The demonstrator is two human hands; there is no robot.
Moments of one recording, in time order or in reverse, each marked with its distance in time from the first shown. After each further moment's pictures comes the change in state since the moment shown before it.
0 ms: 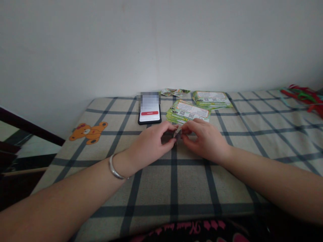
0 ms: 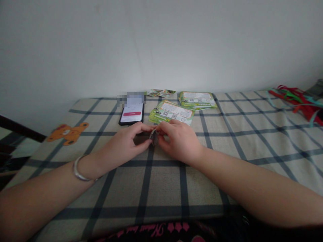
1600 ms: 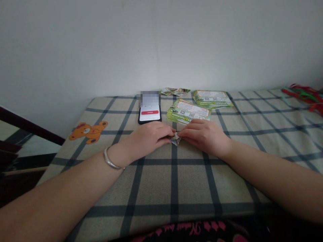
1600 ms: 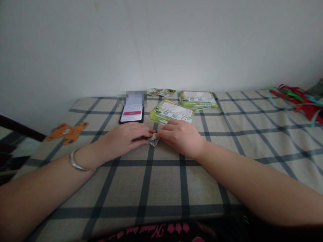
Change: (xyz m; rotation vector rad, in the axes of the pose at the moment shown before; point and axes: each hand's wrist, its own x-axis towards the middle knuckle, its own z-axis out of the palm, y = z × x) left_hand 0.009 -0.026 -0.014 0.217 -0.165 0.378; right_hand 0.004 0.024 -0.001 -0.137 -0.141 -0.377
